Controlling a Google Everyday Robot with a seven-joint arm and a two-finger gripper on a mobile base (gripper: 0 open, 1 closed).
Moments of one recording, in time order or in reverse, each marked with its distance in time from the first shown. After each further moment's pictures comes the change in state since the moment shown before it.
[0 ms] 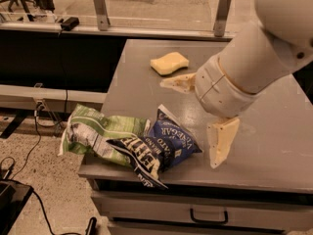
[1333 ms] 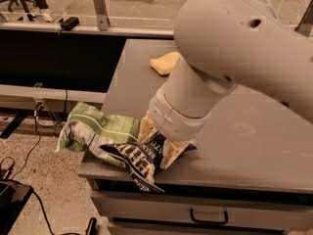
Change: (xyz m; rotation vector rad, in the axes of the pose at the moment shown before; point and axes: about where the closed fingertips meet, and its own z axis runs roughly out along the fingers) arm -0.057 0.008 0.064 -0.140 -0.021 -0.279
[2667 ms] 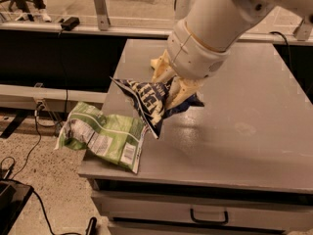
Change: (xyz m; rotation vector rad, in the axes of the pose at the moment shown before) arm 0.057 -0.056 -0.077 0.121 0.021 0.203
